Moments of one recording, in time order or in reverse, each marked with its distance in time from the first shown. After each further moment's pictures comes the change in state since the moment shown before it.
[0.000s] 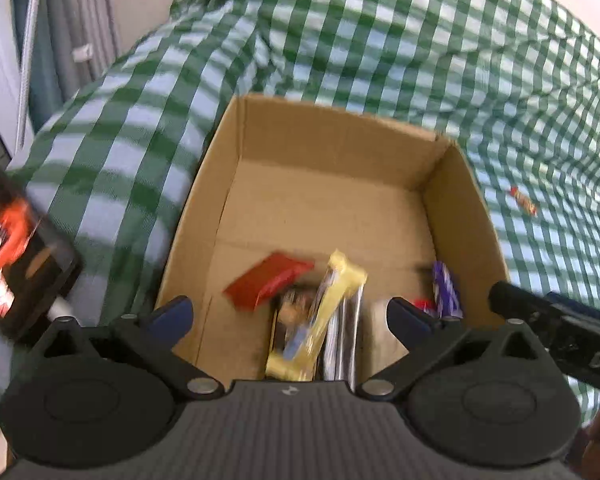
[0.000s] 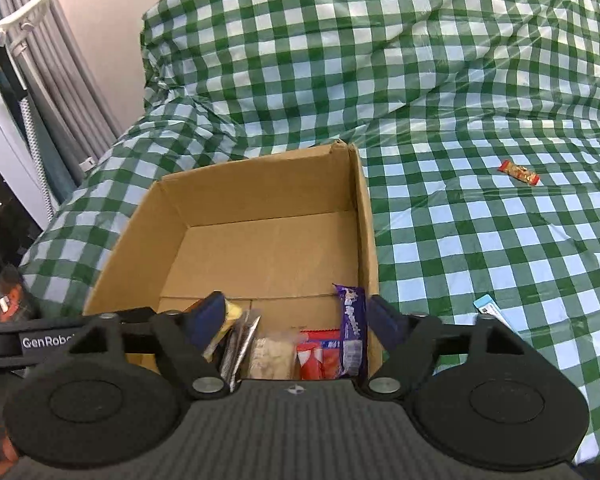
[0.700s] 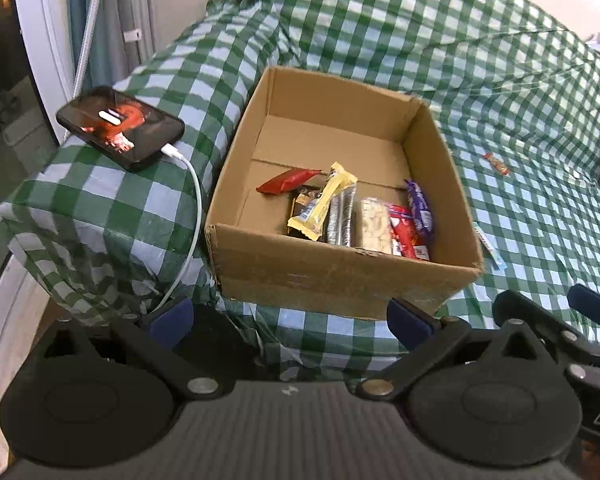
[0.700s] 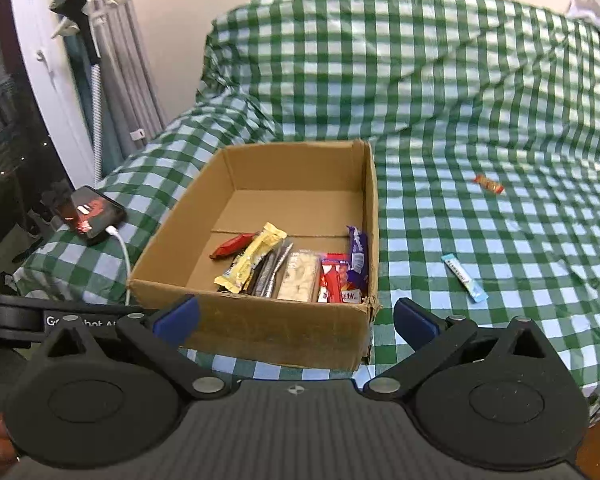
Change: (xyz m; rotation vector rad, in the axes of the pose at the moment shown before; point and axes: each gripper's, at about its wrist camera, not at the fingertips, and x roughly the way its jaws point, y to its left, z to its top) left arm -0.131 0.007 -0.118 -0.014 -0.030 0.019; right arm -0.152 0.033 -0.101 -0.146 -0.091 -0.006
